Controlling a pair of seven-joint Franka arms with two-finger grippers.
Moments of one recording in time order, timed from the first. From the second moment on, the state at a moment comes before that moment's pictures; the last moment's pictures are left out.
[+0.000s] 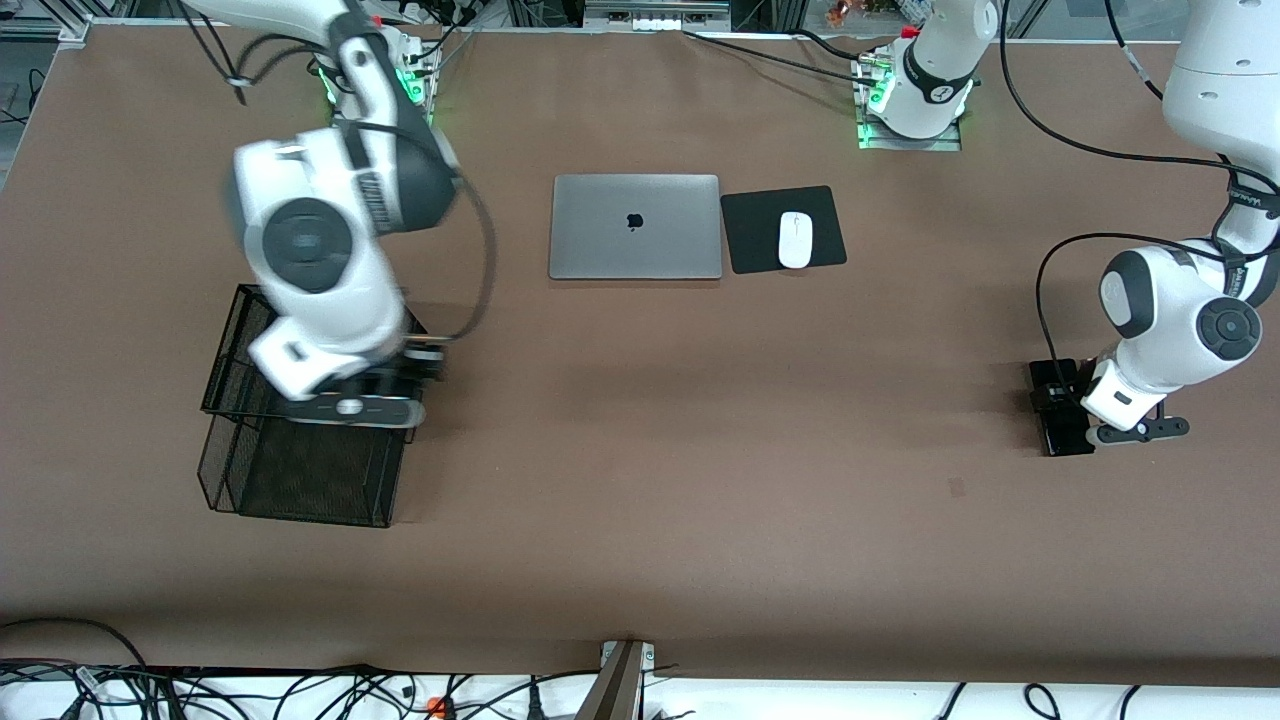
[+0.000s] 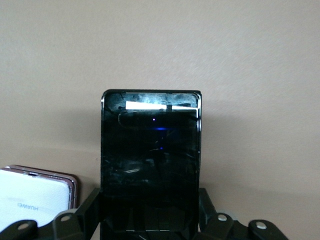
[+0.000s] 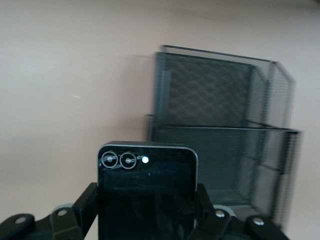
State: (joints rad) left arm 0.29 0.56 -0.04 -1.92 0.13 2.45 0.02; right arm 0.49 0.46 -0.18 -1.35 -0.15 1.73 0.33
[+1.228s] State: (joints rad) left arm -0.41 0.65 -0.08 -1.55 0.04 2.15 -0.66; right arm 0.46 0.27 -0.47 -2.02 0.01 2.23 -0.02
